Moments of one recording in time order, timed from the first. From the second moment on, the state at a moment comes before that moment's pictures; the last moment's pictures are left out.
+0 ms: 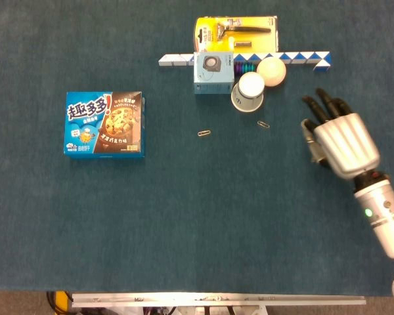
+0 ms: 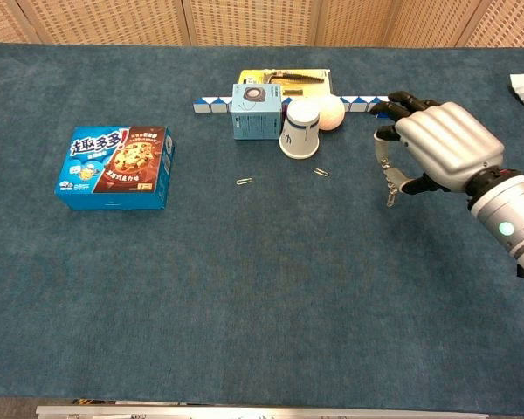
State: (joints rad) left arm 0.06 -0.88 -0.05 -1.67 1.36 1.47 -0.15; right arm 0.51 -1.51 -0.02 -1.65 -1.27 1.29 -0.65
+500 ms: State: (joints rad) left arm 0.04 -0.88 -0.04 -1.67 1.38 1.44 -0.14; right arm 0.44 -1.52 0.02 -1.53 -1.14 1.26 -0.66
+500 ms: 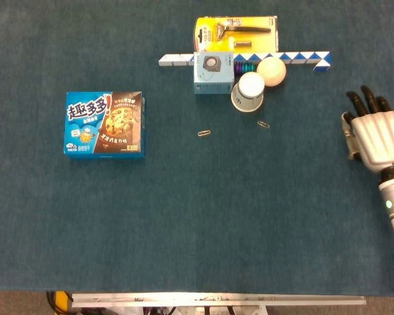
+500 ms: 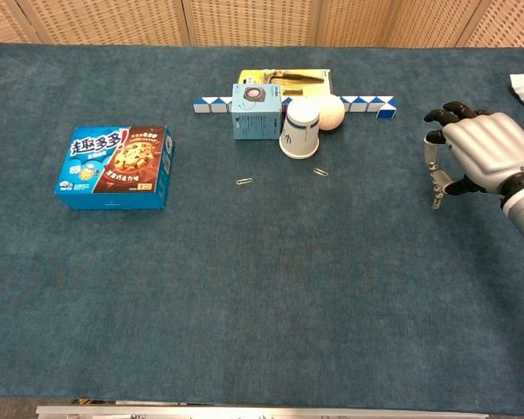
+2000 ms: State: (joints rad) left arm -0.10 -1.03 0.00 -1.62 1.53 1.34 -0.08; right arm 0.07 -1.32 0.03 -1.51 -1.37 1.63 -0.21
